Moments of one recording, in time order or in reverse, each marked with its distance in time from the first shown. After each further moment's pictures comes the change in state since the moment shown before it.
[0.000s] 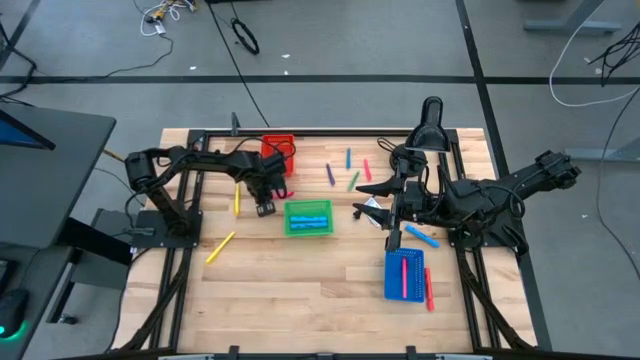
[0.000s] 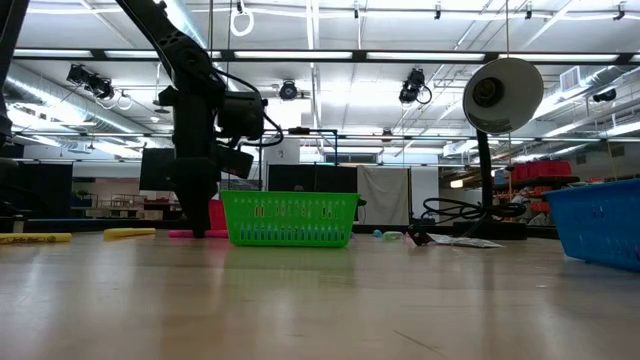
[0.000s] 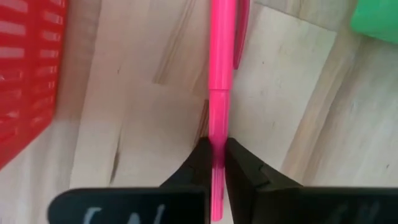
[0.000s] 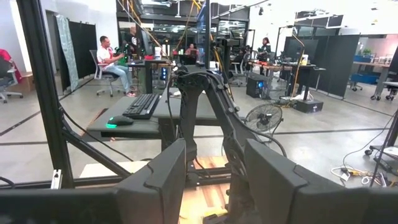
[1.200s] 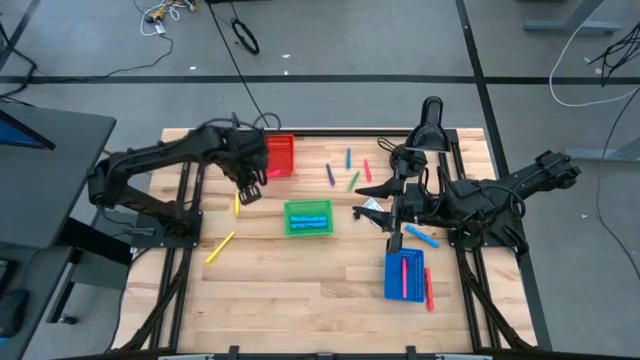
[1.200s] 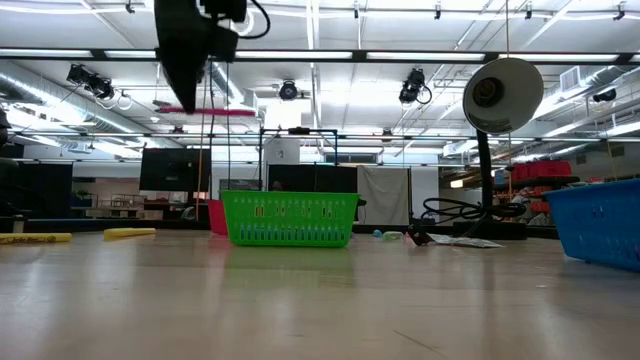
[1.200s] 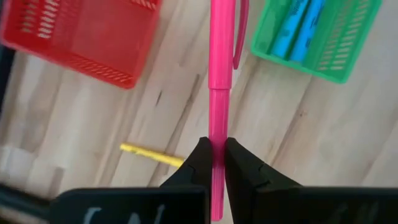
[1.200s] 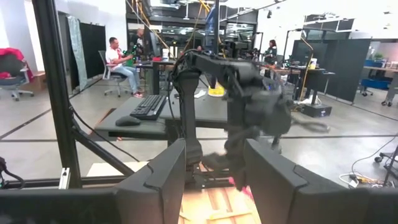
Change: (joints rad) left arm -0.069 -0.325 0.418 -0.632 -0.082 -0.137; right arm 0.000 0.000 0.000 0.008 -0.034 -0.016
